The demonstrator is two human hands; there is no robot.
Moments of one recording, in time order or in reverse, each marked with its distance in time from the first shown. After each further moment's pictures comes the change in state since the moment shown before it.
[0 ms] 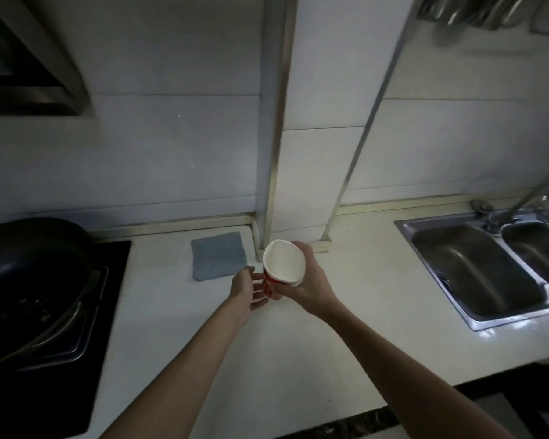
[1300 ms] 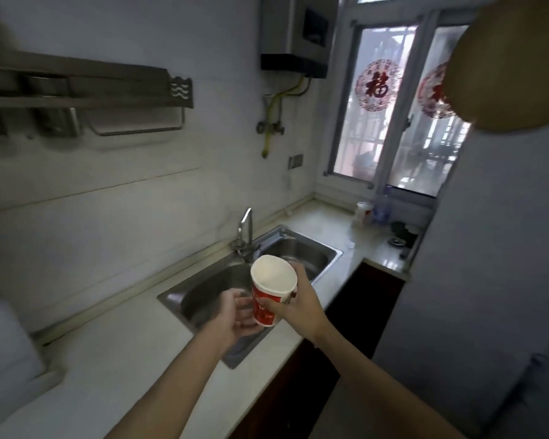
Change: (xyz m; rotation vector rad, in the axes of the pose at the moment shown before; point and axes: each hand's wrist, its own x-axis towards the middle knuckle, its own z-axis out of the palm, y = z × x) left_hand -0.195 -0.086 0.490 0.294 -0.580 0.049; right_hand -0.222 0.129 -0.475 0.073 0.656 0.139
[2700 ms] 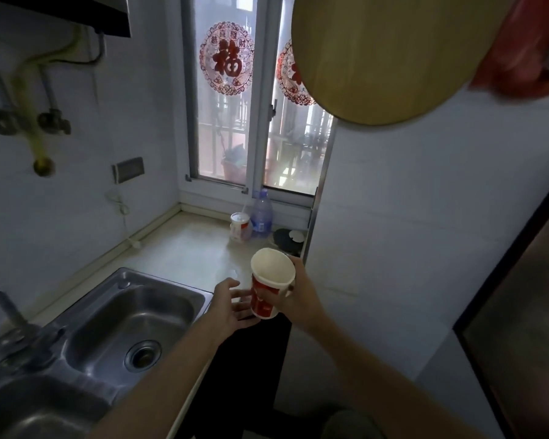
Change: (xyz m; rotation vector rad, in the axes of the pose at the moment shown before) left_hand 0.286 0.021 0.455 0.136 -0.372 -0.163; right_hand 0.206 0.183 -0.385 -0.215 0.414 0.116
